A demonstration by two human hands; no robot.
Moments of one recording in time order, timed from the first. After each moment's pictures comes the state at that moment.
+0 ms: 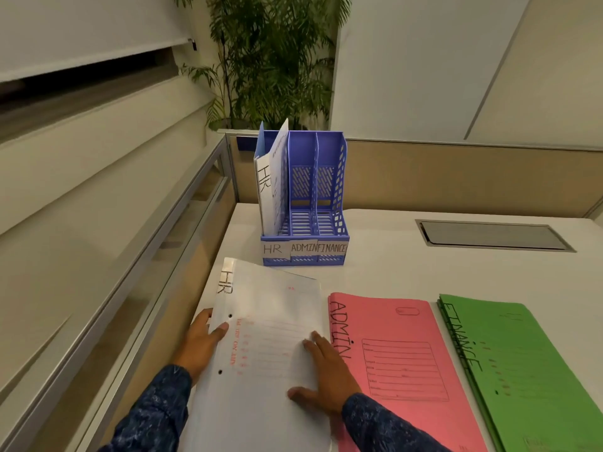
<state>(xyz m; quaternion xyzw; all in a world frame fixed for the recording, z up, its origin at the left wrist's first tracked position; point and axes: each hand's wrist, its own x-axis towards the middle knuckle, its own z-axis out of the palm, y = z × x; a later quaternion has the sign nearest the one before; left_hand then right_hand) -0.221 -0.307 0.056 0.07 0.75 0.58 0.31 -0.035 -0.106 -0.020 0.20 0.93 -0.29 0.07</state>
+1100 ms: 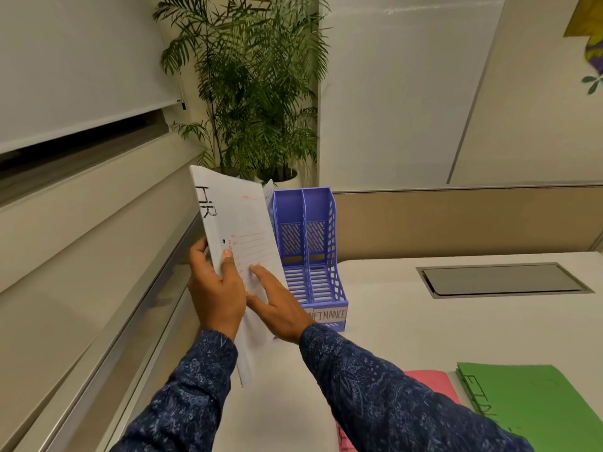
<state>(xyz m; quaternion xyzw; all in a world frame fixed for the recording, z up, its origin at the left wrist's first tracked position) -0.296 -0.132 0.215 0.17 0.70 0.68 -0.15 -0.244 -0.036 0.165 0.09 0.86 -0.49 -0.12</state>
